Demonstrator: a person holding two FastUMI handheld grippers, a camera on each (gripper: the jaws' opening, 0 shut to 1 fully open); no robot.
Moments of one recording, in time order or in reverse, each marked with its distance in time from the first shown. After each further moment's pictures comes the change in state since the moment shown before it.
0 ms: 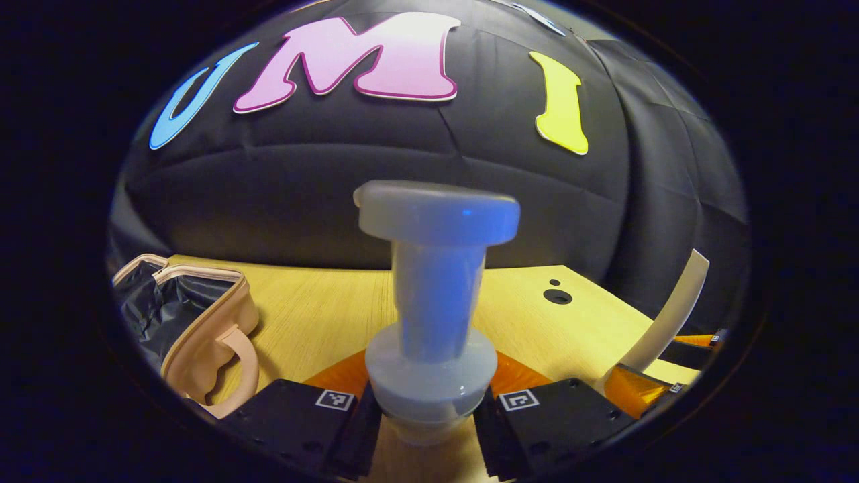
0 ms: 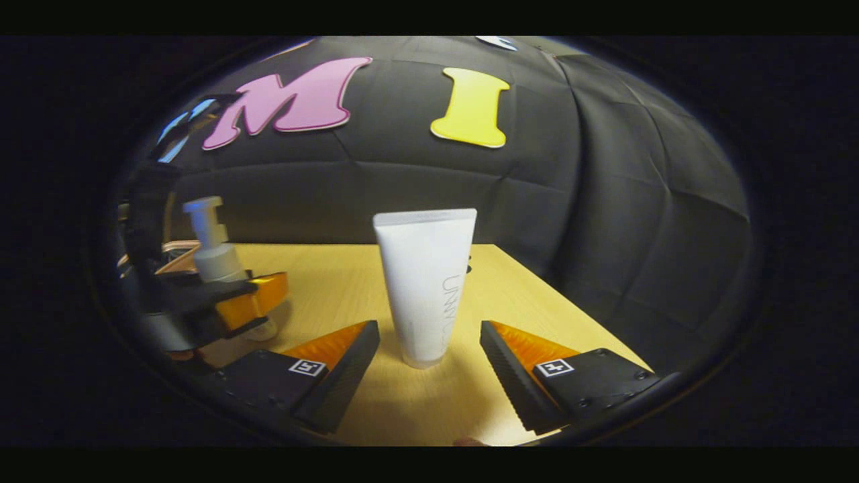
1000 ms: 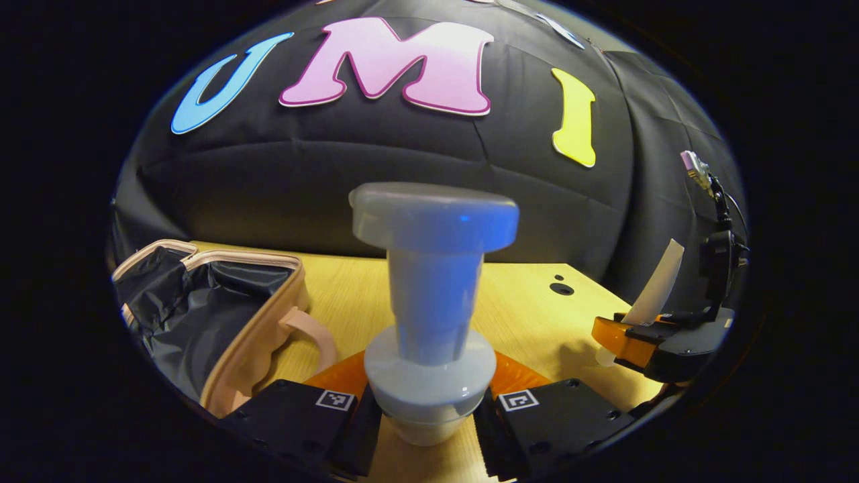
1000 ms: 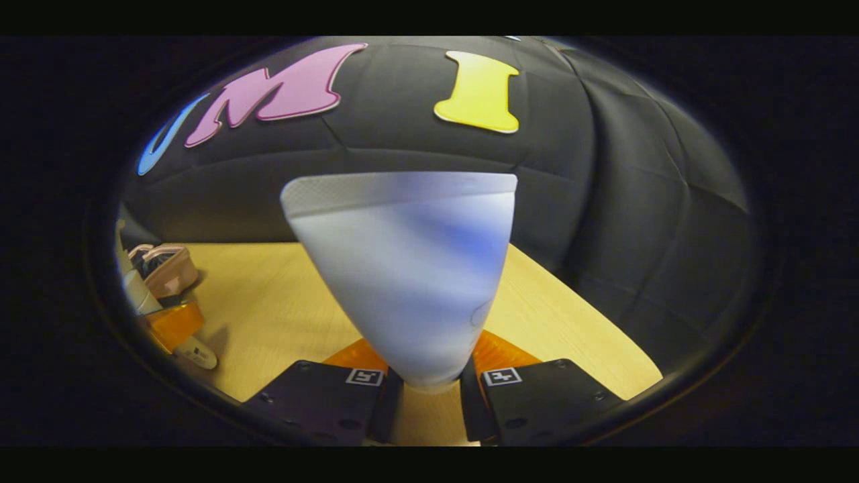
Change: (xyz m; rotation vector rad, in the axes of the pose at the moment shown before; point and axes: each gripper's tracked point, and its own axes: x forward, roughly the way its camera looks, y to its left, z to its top) left arm -0.057 0.044 0.004 -0.041 0.000 0.004; right arm 0.022 0.028 0.023 -0.021 0.011 0.071
